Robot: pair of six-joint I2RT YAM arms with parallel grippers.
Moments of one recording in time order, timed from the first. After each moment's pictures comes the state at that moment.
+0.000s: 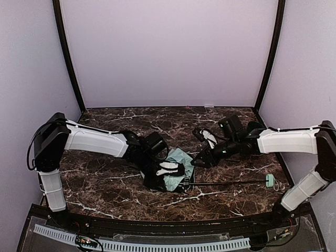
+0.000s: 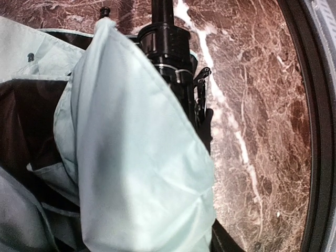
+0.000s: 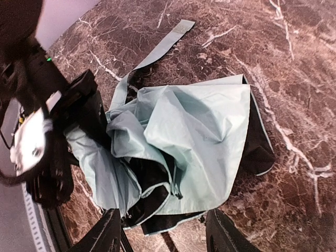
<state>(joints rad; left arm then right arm) -0.95 1.91 1.23 -0.57 0.37 0.57 0.68 1.51 0.87 -0.20 -0.54 0.00</state>
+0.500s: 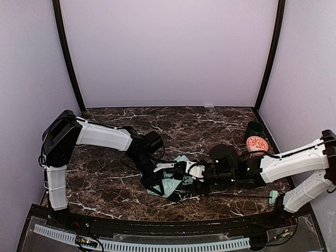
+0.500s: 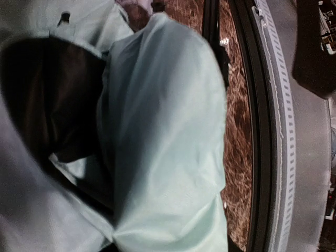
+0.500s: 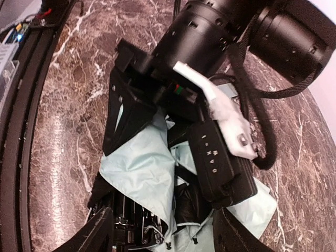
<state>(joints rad) -0.86 2.02 1.32 -0.75 0.71 0.56 1.10 1.35 0.61 0.18 -0.14 -0.37</state>
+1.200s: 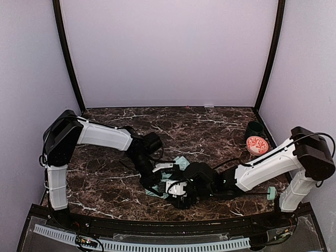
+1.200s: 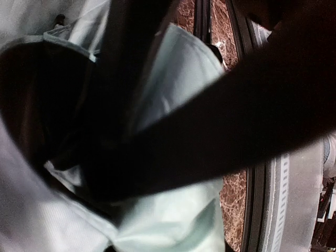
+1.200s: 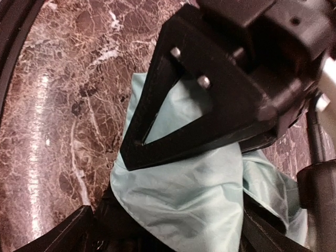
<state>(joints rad) -0.85 2.03 1.32 -0.79 0.74 0.54 1.26 1.65 0.74 0.20 0.10 -0.49</state>
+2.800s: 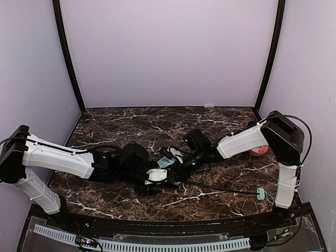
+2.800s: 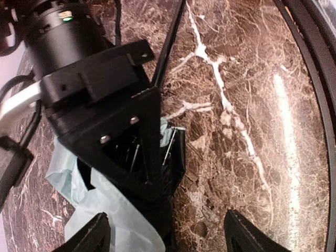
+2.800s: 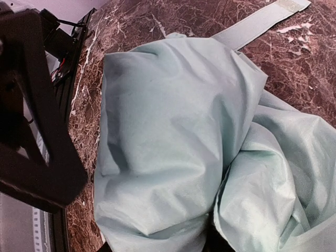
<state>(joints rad) -1.10 1.48 0.80 -0.10 0.03 0.58 0.87 1.95 1.07 0.01 -0.71 -0.03</state>
